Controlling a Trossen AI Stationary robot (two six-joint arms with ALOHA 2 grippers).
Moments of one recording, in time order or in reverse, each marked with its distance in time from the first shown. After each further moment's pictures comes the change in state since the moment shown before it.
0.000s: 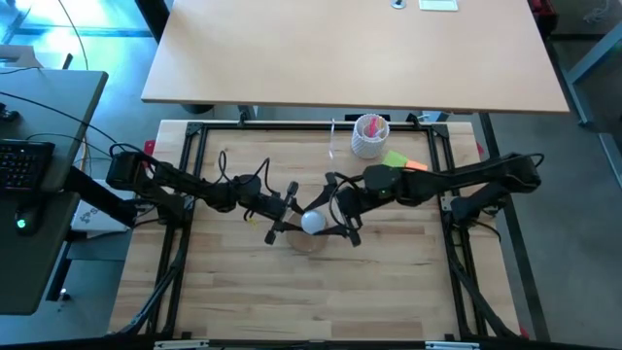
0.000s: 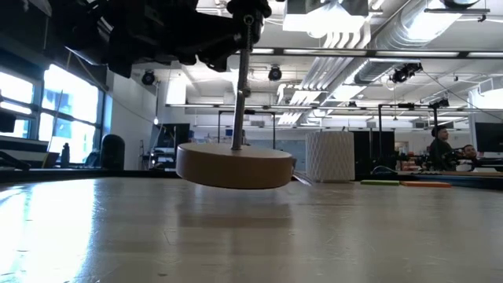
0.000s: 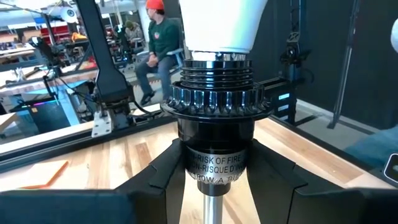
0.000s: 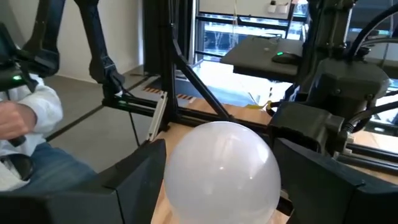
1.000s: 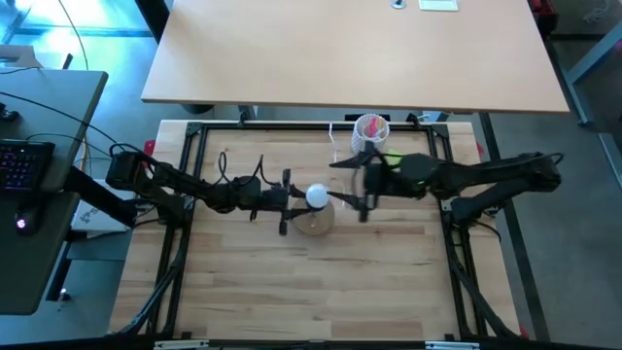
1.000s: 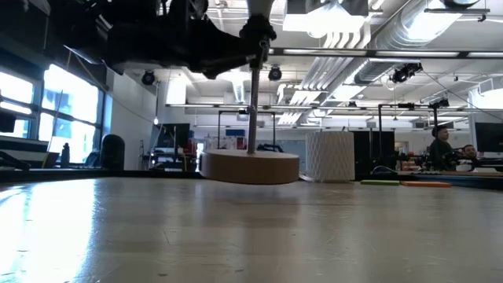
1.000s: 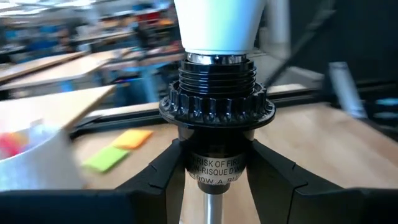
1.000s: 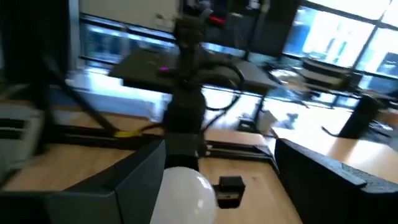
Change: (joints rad) left arm -0.016 -0.001 0.002 -0.004 -0.360 -0.024; right arm 0.021 -0.227 0.000 -0.147 0.481 -0.096
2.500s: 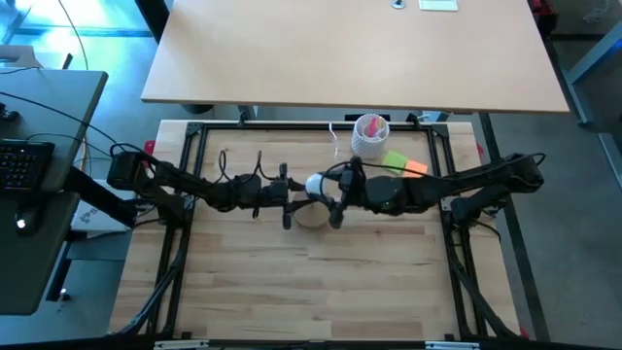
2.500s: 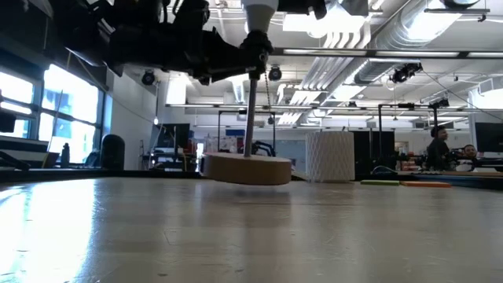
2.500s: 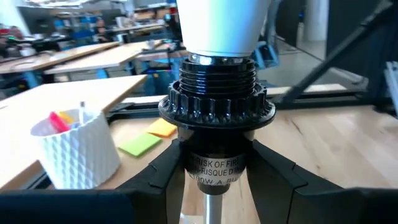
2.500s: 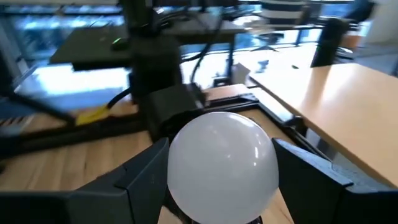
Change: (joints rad) left arm 0.017 0.001 -0.003 0.007 -0.134 -0.028; right arm 0.039 0.208 0.001 0.040 0.304 0.305
